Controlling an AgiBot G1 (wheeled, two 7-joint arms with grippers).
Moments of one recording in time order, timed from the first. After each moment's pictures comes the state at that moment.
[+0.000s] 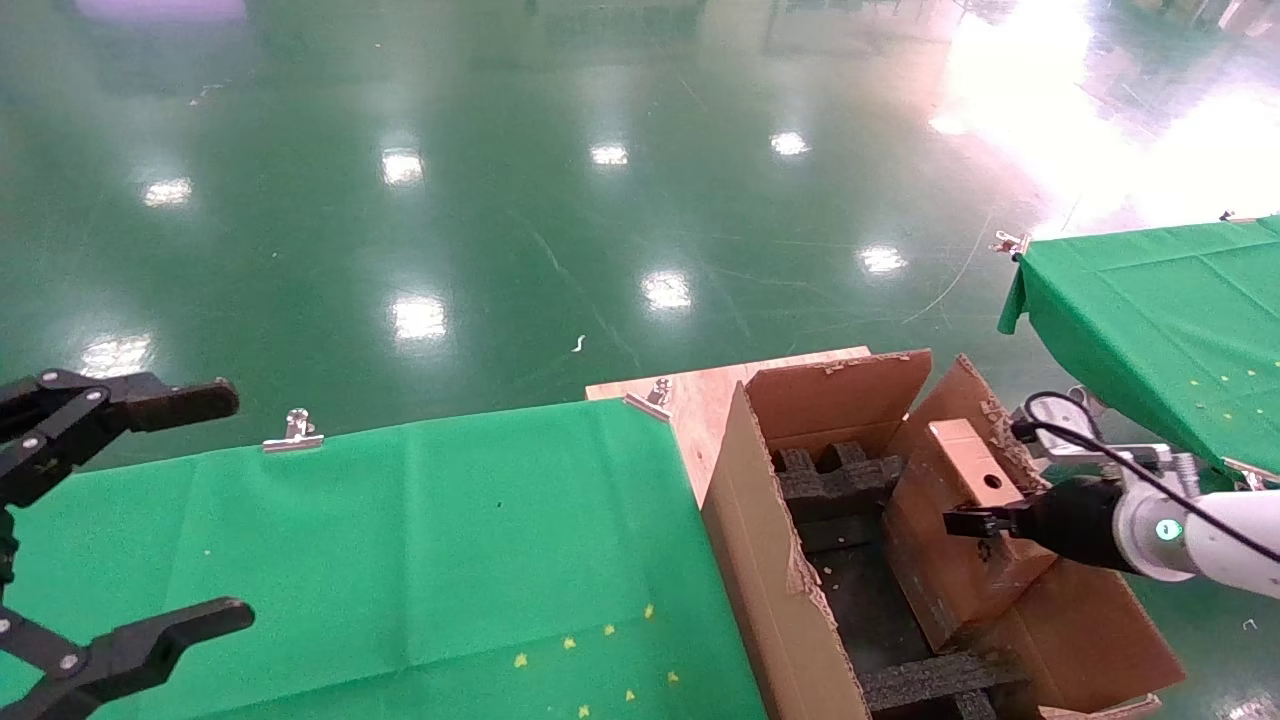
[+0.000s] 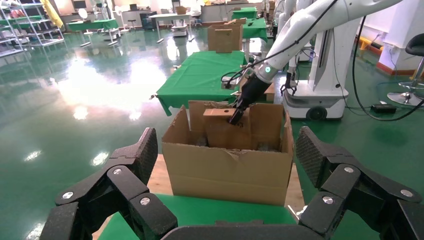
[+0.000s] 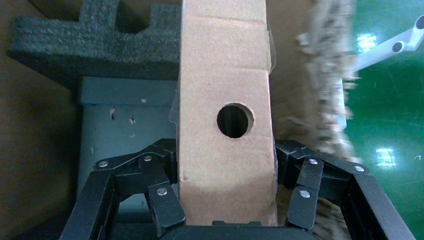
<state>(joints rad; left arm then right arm) -1.09 0.59 0.34 -1.26 0.68 1.47 -0.15 1.39 -0.33 -1.41 1.20 -1.79 -0.54 1.64</state>
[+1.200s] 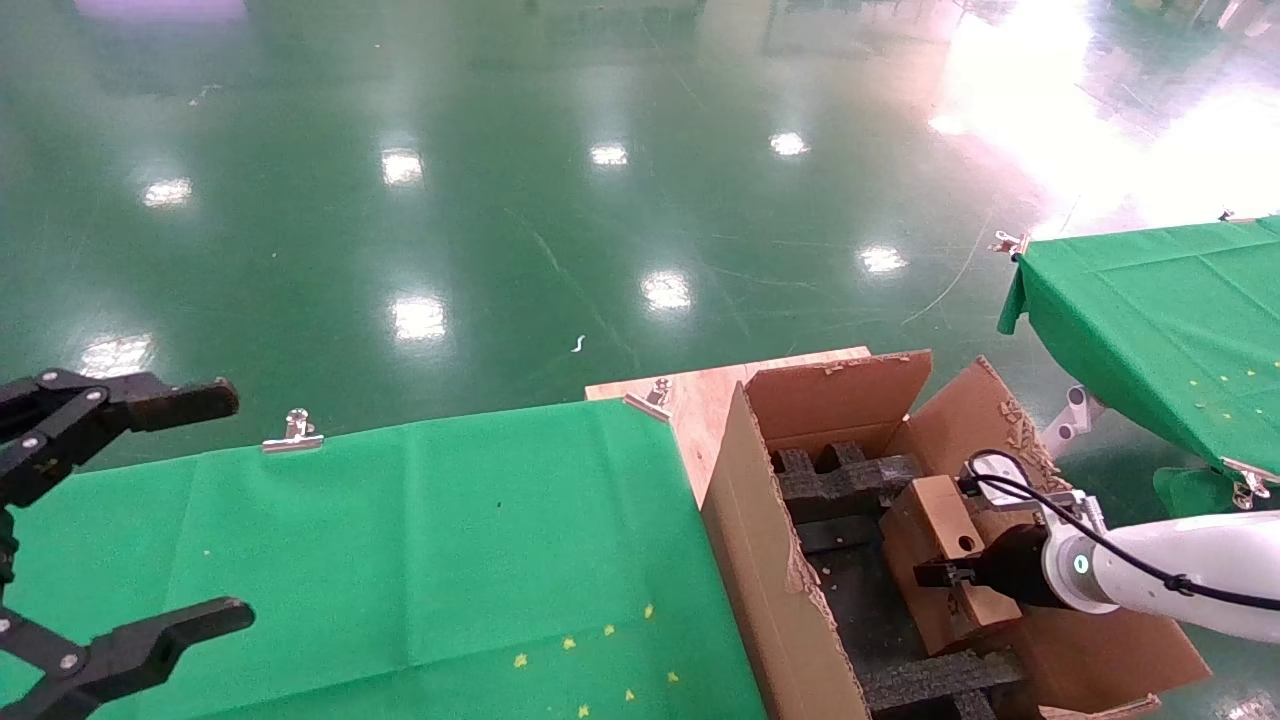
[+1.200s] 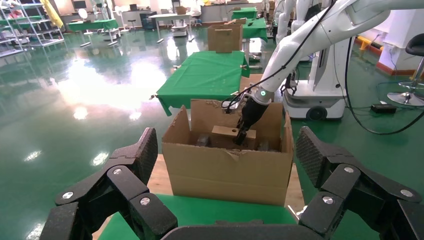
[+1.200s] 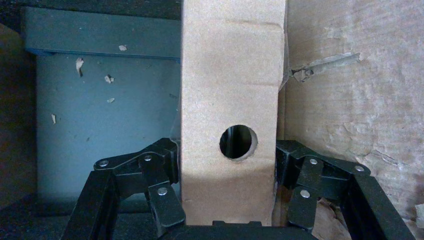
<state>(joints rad) -1.09 0.58 0.34 -1.26 0.68 1.47 -0.15 1.31 -0.53 -1.45 0.92 -1.72 -0.54 1.52</state>
